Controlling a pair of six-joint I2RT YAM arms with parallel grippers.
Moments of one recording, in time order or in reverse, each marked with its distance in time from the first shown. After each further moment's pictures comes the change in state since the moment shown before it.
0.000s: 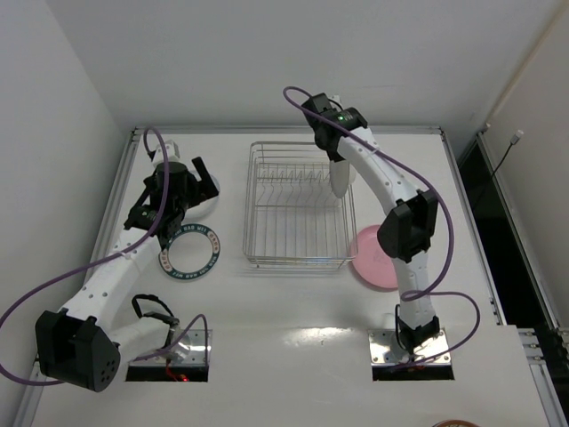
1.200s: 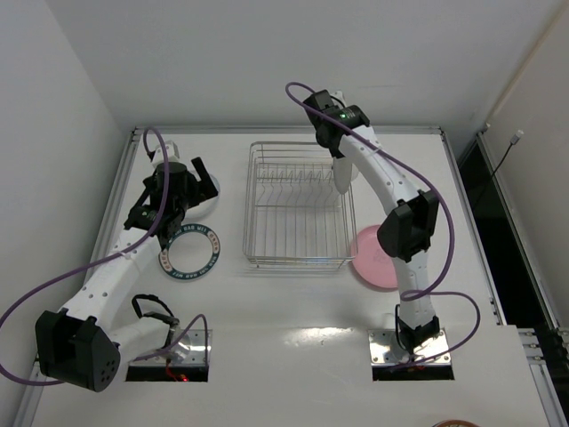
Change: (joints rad) left arm 0.000 0.000 0.000 -0.006 -0.015 0.000; right arm -0.006 0.018 0.037 -0.010 0.039 0.003
